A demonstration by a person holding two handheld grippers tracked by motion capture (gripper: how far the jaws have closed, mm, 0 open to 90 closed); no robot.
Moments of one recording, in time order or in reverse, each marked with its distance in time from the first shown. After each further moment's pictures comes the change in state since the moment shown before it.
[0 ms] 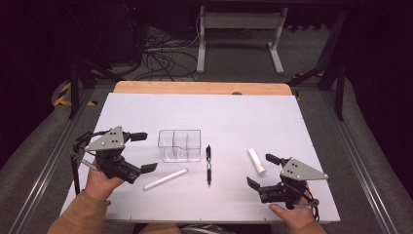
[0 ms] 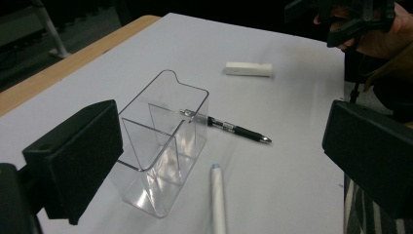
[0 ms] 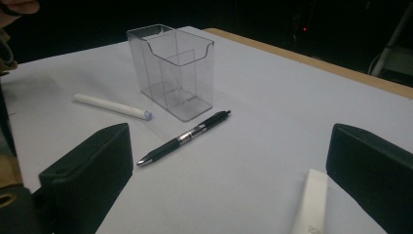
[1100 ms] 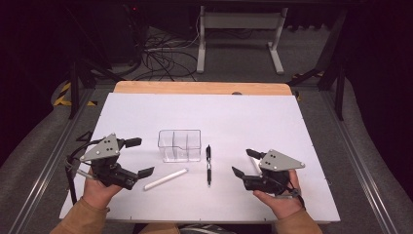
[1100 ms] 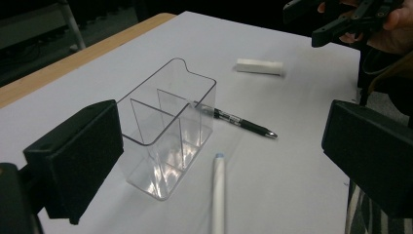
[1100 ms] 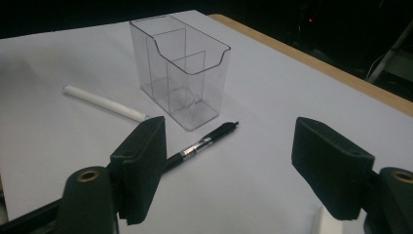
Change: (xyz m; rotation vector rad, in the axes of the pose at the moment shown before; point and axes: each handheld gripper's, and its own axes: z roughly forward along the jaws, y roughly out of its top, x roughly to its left) left arm -0.010 -0.015 -0.009 -0.013 0.068 -0.036; right arm 0.018 0.032 0.033 0.093 -0.009 -0.096
